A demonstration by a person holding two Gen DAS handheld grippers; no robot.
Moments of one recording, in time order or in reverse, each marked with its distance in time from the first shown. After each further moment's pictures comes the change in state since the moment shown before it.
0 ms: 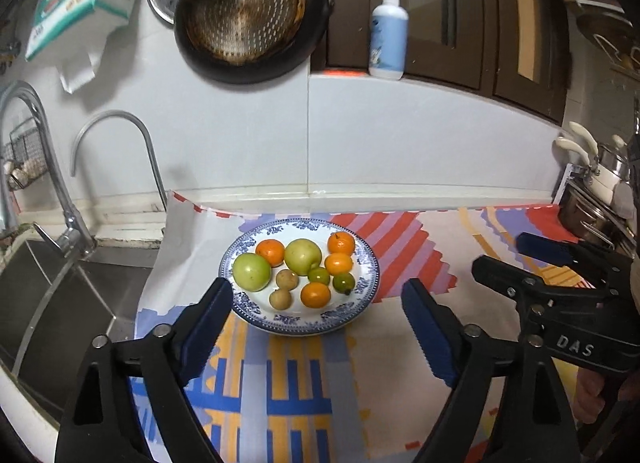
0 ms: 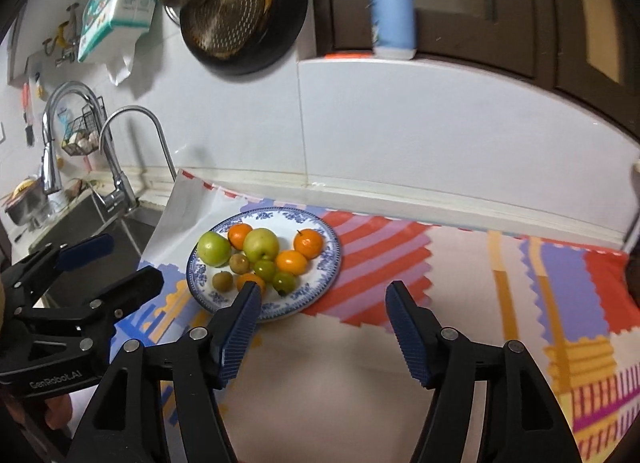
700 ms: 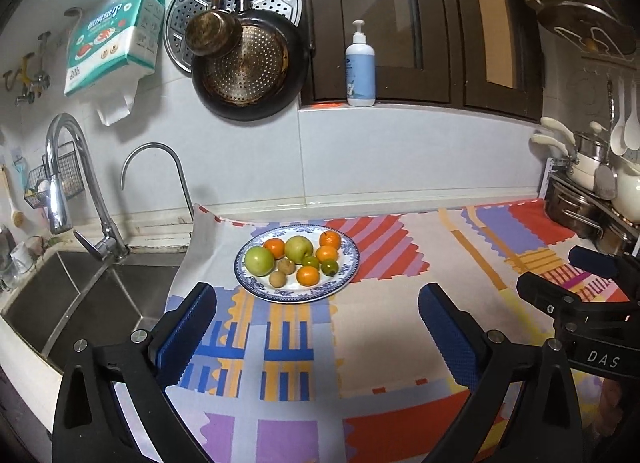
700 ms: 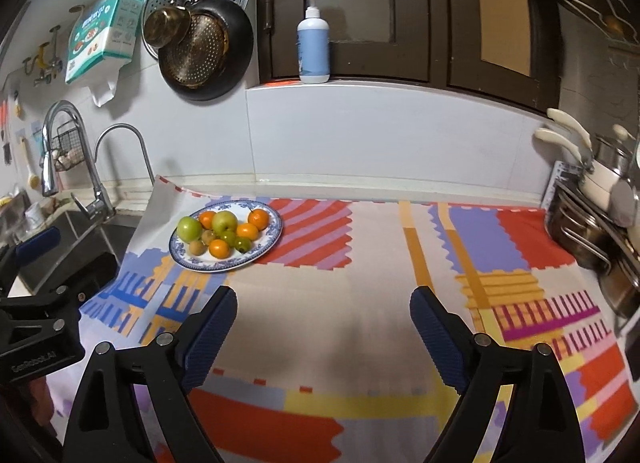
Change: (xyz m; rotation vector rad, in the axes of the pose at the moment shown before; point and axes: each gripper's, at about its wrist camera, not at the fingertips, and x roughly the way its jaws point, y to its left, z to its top) left arm -0.093 -0.042 -0.037 0.040 -0.086 0.052; right arm -0.119 -0.014 -0.063 0.083 -0.051 -0.170
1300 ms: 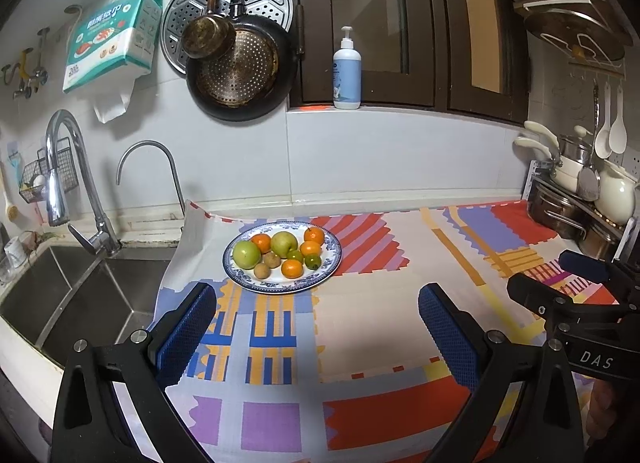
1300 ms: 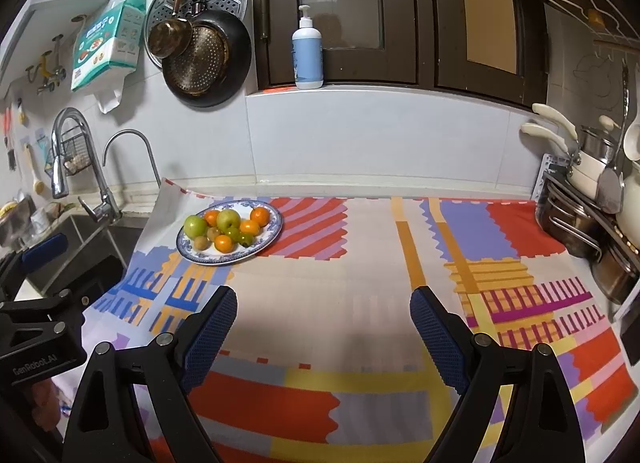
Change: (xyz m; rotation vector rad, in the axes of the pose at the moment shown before) left arm -0.022 -0.007 -0.007 -0.009 -0.007 -0.036; right arm -0.025 -0.007 -0.011 0.019 -0.012 0.012
